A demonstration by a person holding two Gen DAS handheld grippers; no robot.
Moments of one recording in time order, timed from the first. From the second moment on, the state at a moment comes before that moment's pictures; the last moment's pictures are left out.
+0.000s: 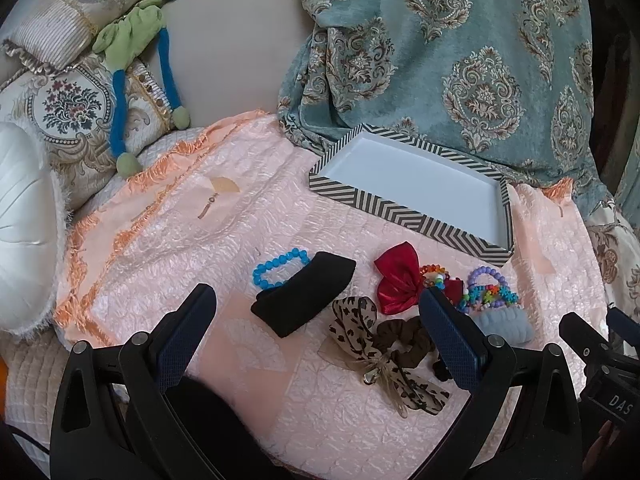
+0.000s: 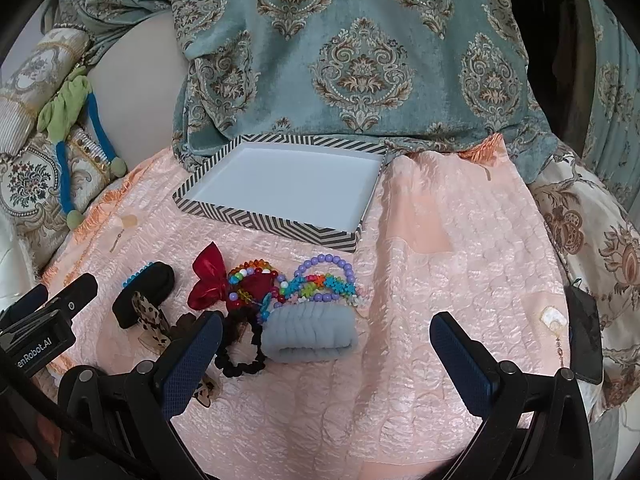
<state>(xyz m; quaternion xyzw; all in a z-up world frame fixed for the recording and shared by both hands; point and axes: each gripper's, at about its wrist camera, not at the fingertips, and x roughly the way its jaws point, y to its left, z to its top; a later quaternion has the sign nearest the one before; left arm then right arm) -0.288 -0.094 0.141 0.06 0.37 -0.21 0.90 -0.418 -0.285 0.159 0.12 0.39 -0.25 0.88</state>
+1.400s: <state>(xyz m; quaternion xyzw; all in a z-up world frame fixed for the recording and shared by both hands) -0.292 -0.104 0.134 0.09 0.37 -0.21 0.90 -0.413 -0.290 0.149 0.12 0.41 -0.24 0.87</state>
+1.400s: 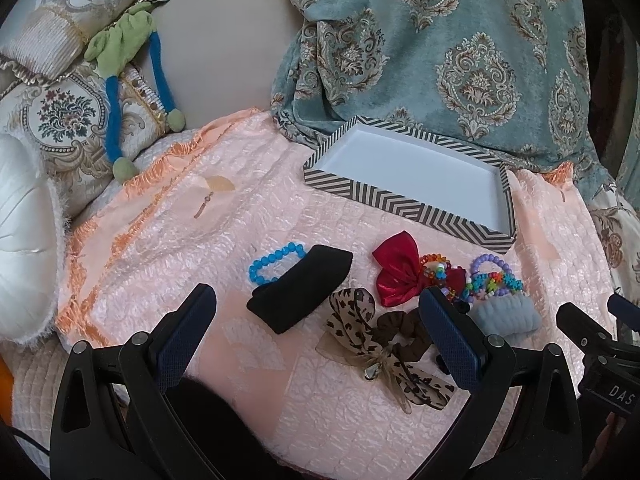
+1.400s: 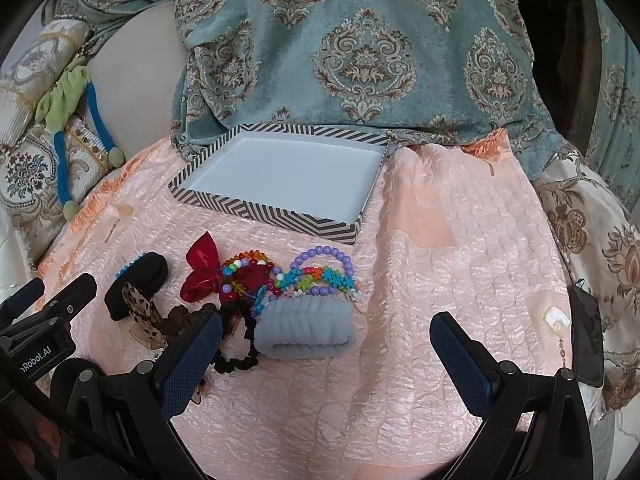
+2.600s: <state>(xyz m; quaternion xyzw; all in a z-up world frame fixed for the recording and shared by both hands) -0.184 -0.070 0.087 0.02 0.49 -0.20 0.85 -0.407 -0.349 0.109 0.16 0.43 -0.18 0.87</state>
